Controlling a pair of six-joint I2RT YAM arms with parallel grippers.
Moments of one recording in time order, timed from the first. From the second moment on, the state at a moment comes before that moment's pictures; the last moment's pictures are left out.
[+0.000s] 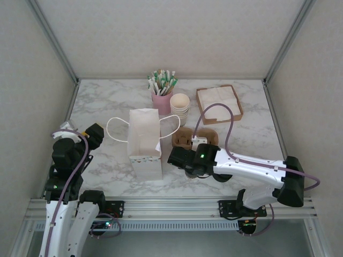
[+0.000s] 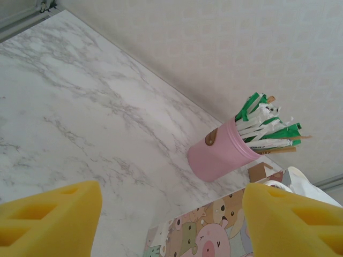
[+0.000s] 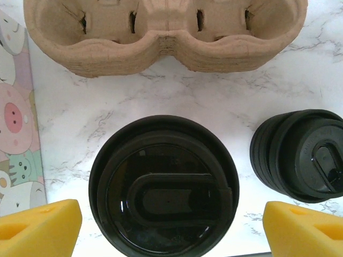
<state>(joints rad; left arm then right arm) -0.06 0.44 0.72 -0.56 -0.03 -0.67 1.26 1.39 1.17 -1.22 0.48 1.28</state>
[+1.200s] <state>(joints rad) -0.06 0.44 0.72 -0.56 -0.03 -0.67 1.24 1.43 1.08 -1.11 0.47 1.31</state>
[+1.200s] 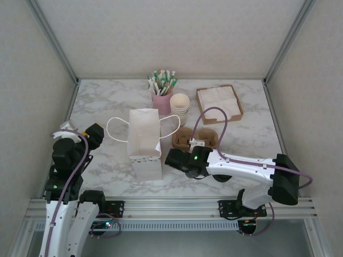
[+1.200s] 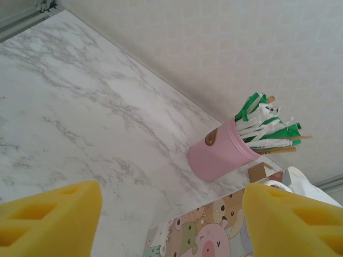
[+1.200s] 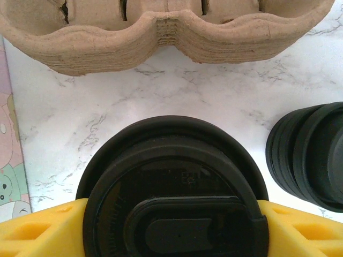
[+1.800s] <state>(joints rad) -0.06 0.44 0.72 -0.56 -0.03 -0.67 1.19 1.30 0.99 -1.02 0.37 1.01</state>
